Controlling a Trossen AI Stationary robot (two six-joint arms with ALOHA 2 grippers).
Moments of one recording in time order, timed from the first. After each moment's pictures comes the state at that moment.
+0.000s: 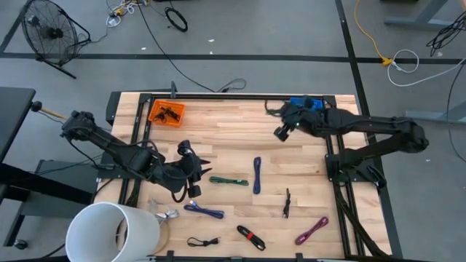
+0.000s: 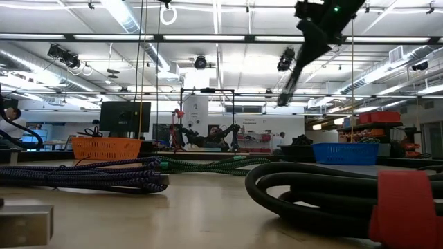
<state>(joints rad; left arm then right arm) -0.50 1.30 1.15 -0.58 -0.71 -0.38 -0.16 1.19 1.09 -0.75 0.60 0.18</state>
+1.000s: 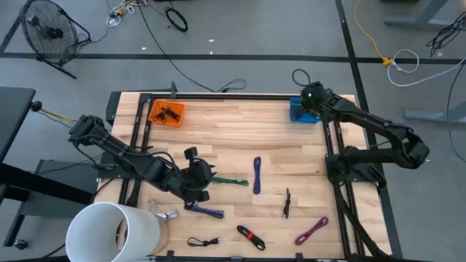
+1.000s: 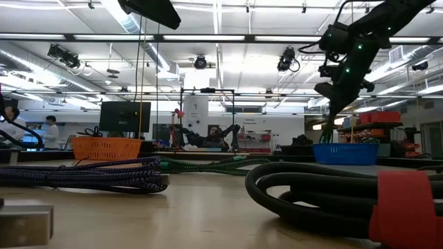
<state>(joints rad) -0.50 1.44 1.15 -0.57 -0.76 -0.41 -0.79 1.13 0.76 -0.51 0.38 0.09</state>
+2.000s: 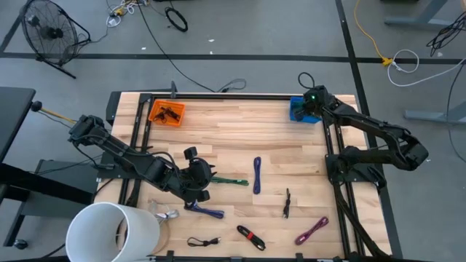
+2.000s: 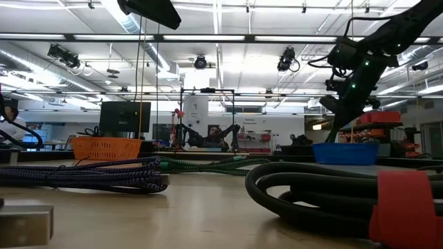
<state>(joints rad) -0.50 1.44 1.15 -0.57 -0.77 -0.43 -0.90 1.13 0.60 -0.31 0.26 0.07</state>
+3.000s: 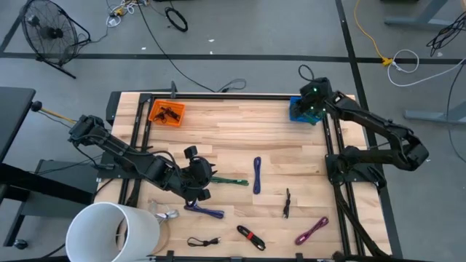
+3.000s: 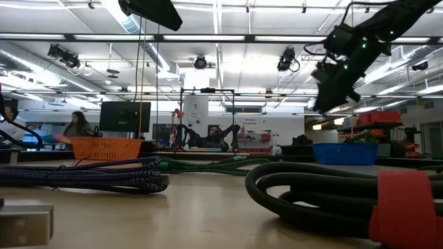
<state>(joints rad) -0.49 1.44 1.15 -0.57 -0.77 -0.43 -0.88 1.13 0.74 -0.39 -0.08 0.09</state>
